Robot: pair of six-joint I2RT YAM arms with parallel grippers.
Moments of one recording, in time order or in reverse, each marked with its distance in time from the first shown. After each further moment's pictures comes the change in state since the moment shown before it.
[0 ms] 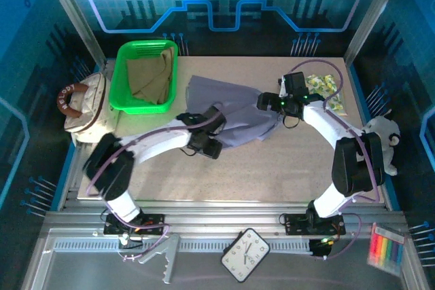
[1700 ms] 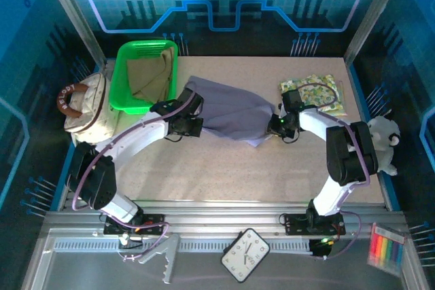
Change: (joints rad) left arm 0.227 -0.198 -0.030 0.069 0.025 -0.053; right arm -0.031 0.108 -0.159 -0.025 -0.140 0.120
